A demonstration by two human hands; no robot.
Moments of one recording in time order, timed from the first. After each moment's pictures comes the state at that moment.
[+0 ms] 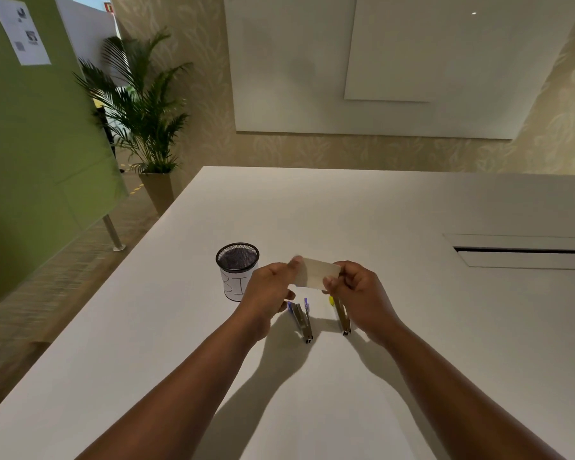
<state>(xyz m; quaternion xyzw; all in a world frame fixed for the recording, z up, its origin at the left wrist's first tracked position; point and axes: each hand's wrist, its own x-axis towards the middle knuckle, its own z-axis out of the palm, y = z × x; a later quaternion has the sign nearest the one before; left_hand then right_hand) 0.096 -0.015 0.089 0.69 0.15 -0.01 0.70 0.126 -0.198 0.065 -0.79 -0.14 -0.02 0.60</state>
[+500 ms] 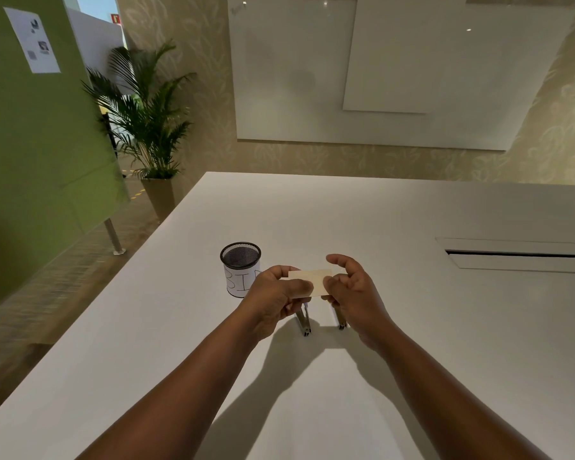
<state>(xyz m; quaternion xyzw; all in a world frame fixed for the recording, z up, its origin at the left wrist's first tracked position) 0.069 -0.021 0.094 0.60 0.13 -0.06 0.78 0.087 -0.191 0.083 -0.75 -0.10 0.02 0.65</state>
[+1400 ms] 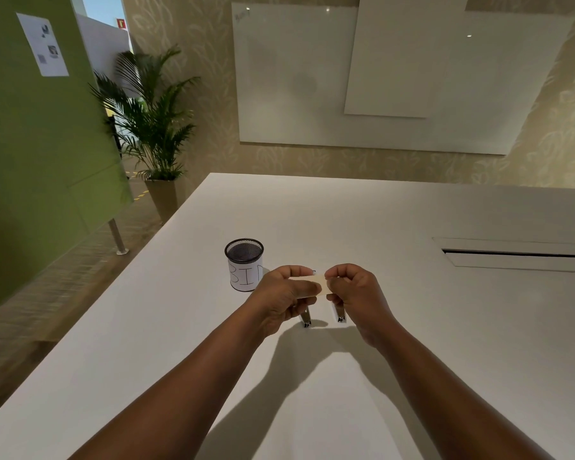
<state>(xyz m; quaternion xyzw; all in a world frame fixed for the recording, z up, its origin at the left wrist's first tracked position) 0.049 -0.030 0.099 0.61 0.13 -0.09 0.77 0.062 -0.192 0.098 -0.74 -0.04 0.03 0.67</state>
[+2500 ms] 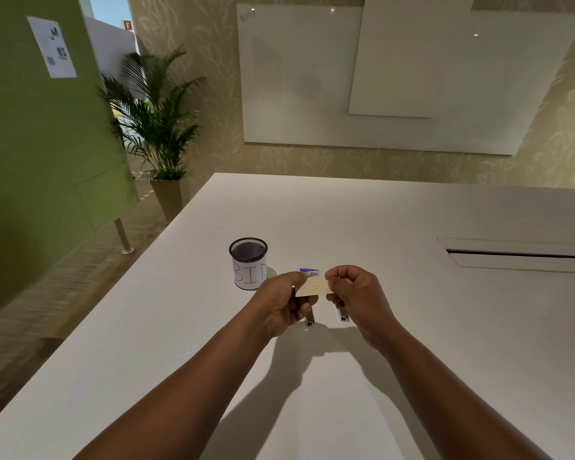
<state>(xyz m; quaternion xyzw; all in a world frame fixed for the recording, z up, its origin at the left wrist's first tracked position) 0.046 -0.036 0.102 0.54 0.23 -0.10 0.80 0.057 -0.189 0.097 -0.74 -0.05 0.03 0.67</state>
